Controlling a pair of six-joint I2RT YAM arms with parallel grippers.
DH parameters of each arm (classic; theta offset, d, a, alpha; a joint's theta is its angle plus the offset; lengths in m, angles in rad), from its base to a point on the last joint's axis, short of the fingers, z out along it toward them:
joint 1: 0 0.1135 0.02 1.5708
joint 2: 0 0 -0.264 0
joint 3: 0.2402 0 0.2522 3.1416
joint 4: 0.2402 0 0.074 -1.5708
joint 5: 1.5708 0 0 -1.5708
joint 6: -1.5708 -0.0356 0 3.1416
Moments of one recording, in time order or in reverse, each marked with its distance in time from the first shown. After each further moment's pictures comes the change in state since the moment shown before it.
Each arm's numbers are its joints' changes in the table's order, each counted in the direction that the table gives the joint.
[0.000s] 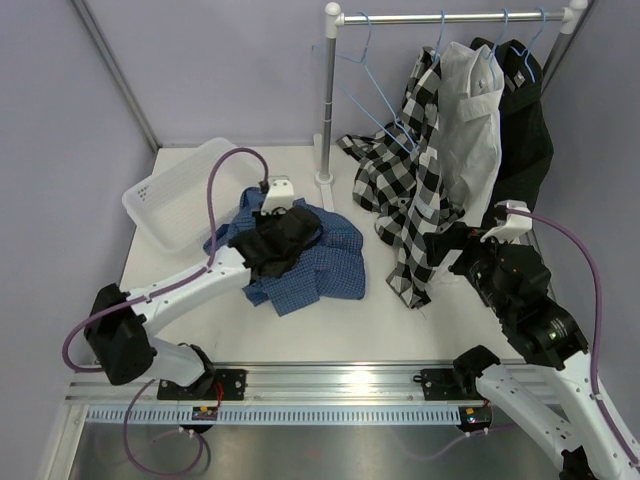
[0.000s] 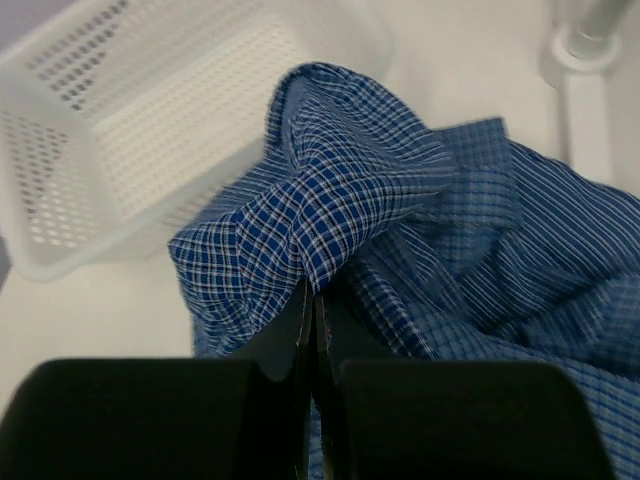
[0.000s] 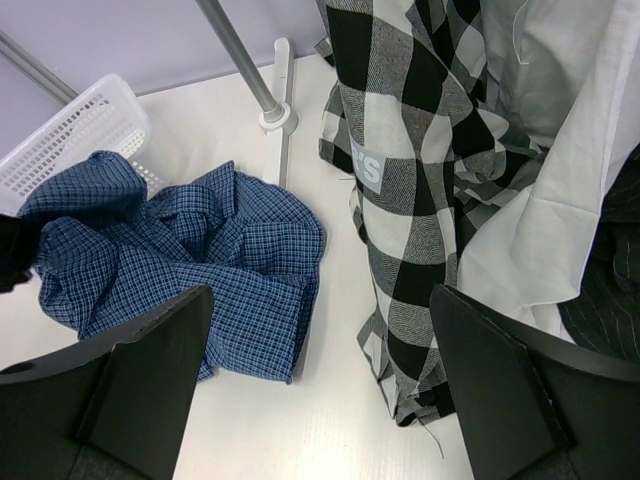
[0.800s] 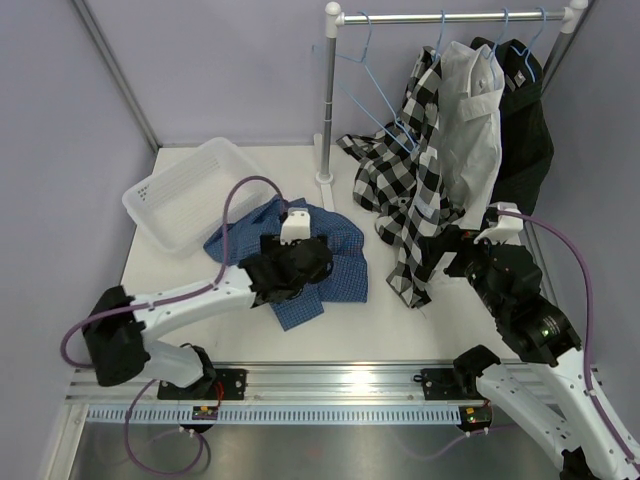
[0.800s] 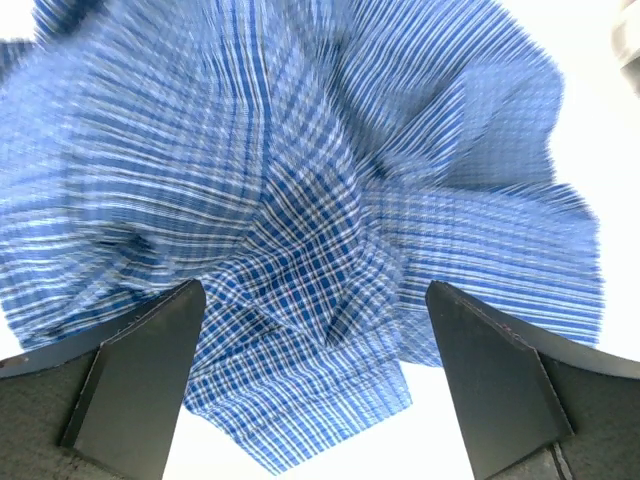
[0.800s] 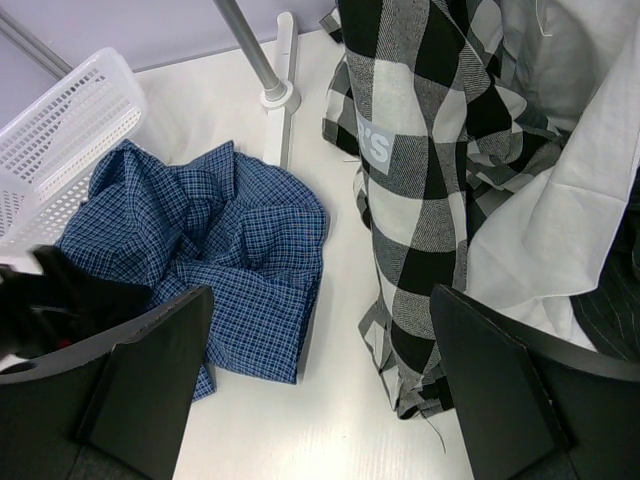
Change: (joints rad) left arm -0.180 -0.008 -0.132 -0.015 0.287 0.208; right arm 0.000 -0.002 -0.053 -0.021 -0.031 0.000
